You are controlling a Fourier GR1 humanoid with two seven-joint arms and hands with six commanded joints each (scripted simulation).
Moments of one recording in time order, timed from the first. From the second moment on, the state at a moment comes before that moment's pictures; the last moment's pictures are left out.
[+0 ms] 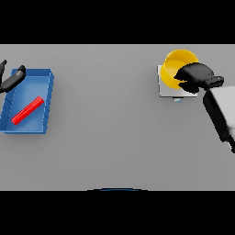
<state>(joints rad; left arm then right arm) -0.57 0.93 -0.62 -1.18 0.47 0.30 0.40 -0.83 -0.50 0.39 -0.70 0.84 0.25 -0.23</state>
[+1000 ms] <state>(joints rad) -0.57 0.92 -0.63 -1.18 0.47 0.31 0.41 -0.84 -0.49 0.40 -0.64 0.85 0.32 -0.22</state>
